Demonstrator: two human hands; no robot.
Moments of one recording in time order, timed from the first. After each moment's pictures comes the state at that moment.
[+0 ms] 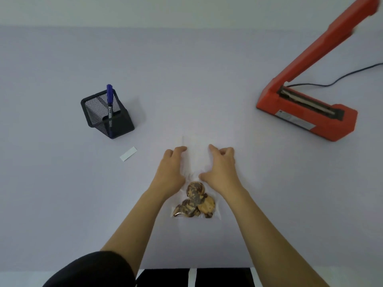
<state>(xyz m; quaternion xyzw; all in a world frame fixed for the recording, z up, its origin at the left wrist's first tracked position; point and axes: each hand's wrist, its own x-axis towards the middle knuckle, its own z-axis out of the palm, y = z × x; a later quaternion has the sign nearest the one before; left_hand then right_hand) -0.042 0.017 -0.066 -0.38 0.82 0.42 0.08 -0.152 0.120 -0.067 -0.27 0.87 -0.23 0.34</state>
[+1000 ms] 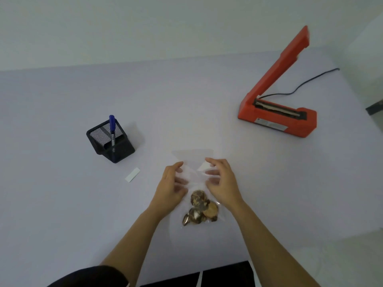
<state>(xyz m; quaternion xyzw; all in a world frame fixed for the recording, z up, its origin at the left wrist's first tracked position) -0.012 0.010 -0.069 -0.27 0.80 0.54 -0.01 -0.129 0.144 -0.061 -0.21 0.80 -0.49 0.27</state>
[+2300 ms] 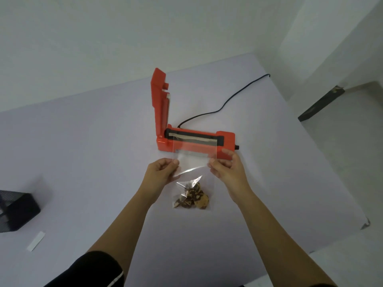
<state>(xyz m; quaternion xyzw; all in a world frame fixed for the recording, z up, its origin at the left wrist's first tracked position) -0.262 0.103 -0.036 -0.37 0.58 0.72 0.00 -0.354 0.277 -0.020 0.08 0.68 -0.67 0.29</state>
